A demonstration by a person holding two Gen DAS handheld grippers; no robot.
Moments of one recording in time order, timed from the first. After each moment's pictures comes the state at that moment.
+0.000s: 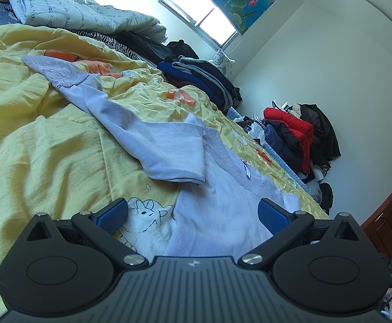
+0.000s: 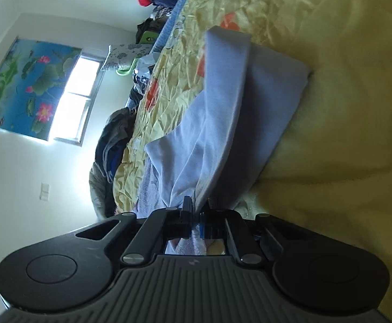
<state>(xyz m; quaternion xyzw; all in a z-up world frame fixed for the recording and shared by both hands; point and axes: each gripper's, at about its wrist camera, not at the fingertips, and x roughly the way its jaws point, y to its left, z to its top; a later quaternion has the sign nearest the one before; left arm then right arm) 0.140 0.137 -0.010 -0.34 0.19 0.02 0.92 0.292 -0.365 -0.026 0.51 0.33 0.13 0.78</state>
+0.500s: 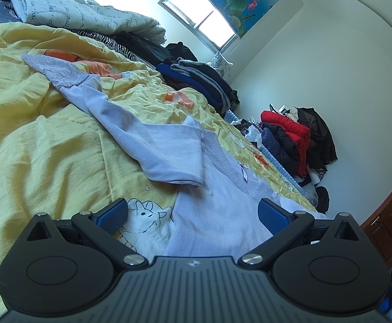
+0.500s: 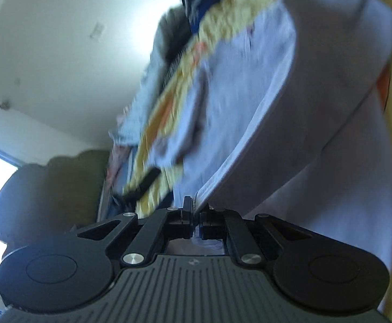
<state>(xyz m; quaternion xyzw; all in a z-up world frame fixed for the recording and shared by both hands) 0.139 0.141 -0.010 -0.35 0.18 0.01 0.92 0.220 -0.202 0.012 0.32 0.48 0.39 0.72</state>
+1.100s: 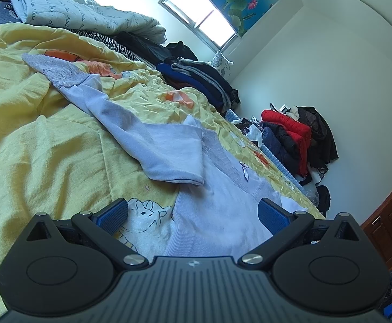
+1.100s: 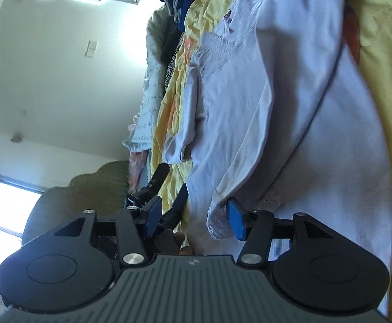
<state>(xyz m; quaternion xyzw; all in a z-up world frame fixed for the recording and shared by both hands) 0.139 0.140 -0.011 -0.35 0.18 0.02 0.92 0.214 -0.234 0.004 0.41 0.49 0.38 0.67</state>
